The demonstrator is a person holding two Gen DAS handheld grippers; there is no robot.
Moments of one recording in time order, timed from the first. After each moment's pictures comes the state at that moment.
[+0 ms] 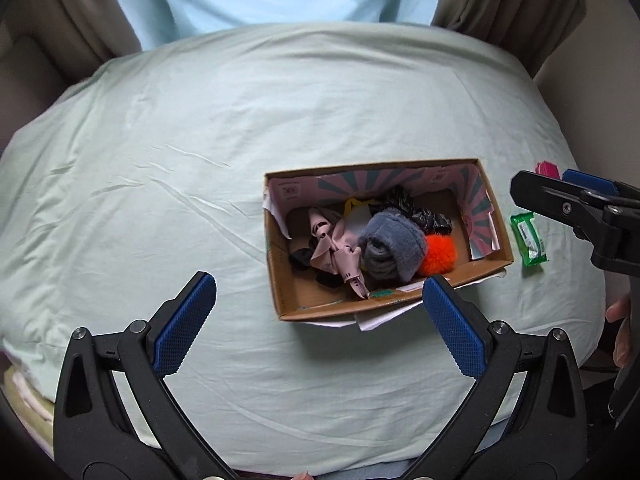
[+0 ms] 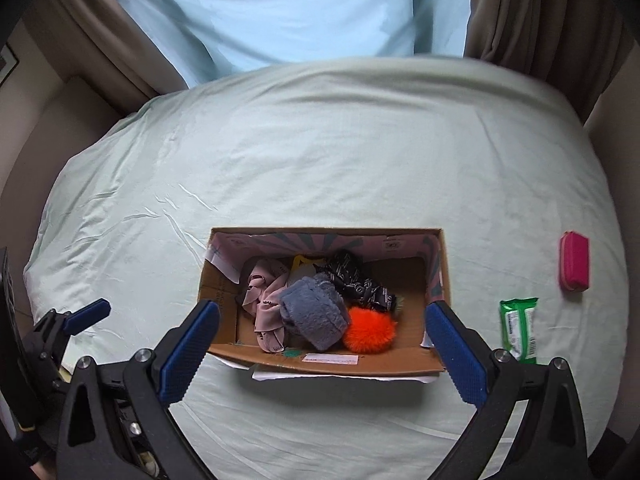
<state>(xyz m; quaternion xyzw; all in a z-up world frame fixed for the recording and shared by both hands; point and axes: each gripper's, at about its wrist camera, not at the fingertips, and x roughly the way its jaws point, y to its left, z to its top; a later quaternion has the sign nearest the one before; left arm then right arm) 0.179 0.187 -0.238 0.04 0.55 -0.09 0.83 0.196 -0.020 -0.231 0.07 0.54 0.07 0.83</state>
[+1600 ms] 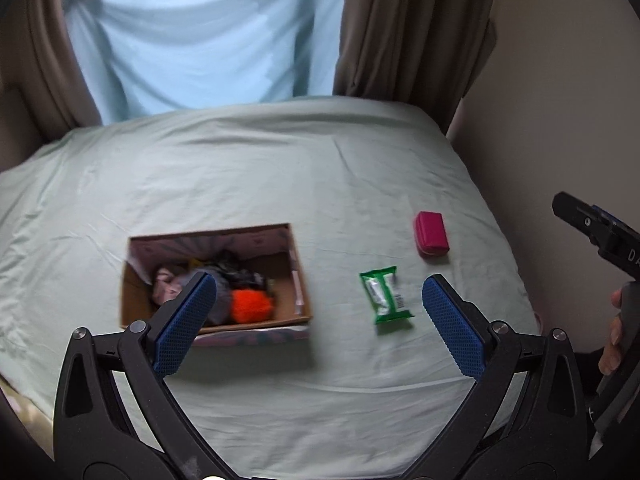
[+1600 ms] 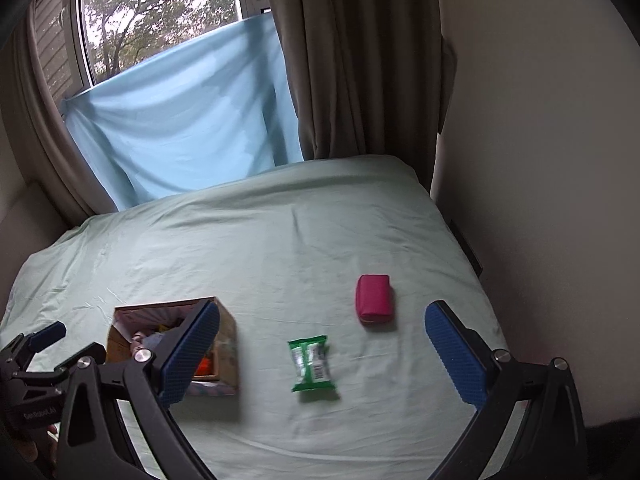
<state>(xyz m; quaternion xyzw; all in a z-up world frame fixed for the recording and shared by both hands) 0.079 -0.068 -0.150 0.01 0.44 -0.14 0.89 0.042 -0.298 -0.128 0.09 0.37 -0.08 0.92</state>
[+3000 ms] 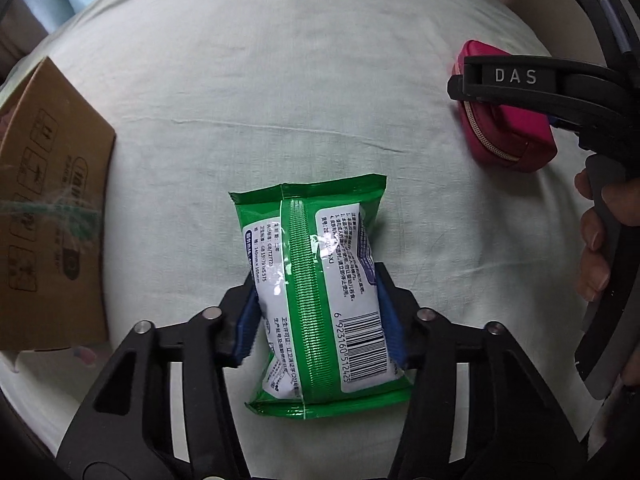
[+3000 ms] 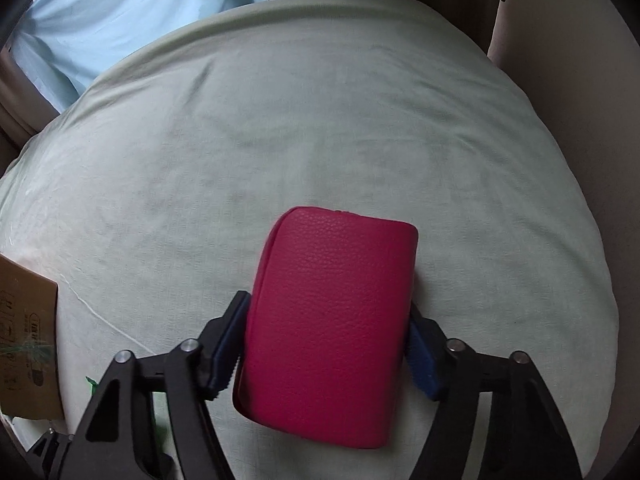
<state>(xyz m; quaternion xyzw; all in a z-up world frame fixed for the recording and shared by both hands) 0.179 -0.259 -0.477 0.04 0.59 -0.10 0.80 0.250 -0.407 -0.459 0.06 0.53 -0.04 0.85</state>
